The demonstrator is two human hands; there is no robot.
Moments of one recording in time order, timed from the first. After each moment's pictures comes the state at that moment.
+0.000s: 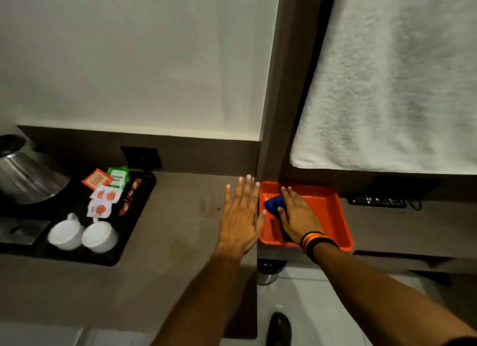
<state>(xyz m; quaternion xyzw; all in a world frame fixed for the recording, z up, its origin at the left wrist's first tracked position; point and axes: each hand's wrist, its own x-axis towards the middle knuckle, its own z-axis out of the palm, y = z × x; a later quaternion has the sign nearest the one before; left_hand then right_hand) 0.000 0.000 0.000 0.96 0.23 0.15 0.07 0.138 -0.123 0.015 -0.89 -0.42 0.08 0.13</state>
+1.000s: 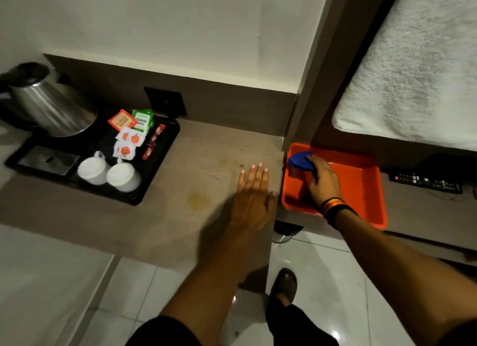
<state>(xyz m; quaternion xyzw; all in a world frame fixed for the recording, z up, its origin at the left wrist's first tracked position) -0.036 -0.015 -0.045 0.94 0.30 0.04 0.15 0.156 -0.105 -0.026 -0.86 -0.39 0.10 0.32</state>
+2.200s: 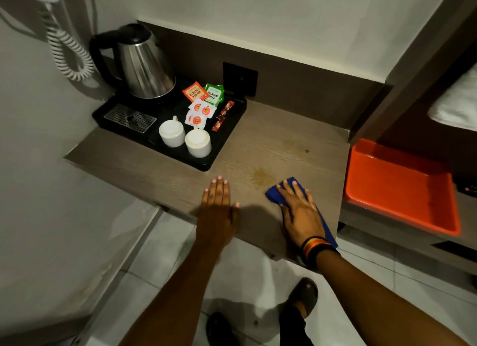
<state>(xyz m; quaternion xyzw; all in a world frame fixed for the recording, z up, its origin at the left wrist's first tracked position) -0.292 0.025 -0.094 0.86 0.47 0.10 0.17 -0.073 -0.075 -0.093 -0.80 -0.55 0.13 0.20</state>
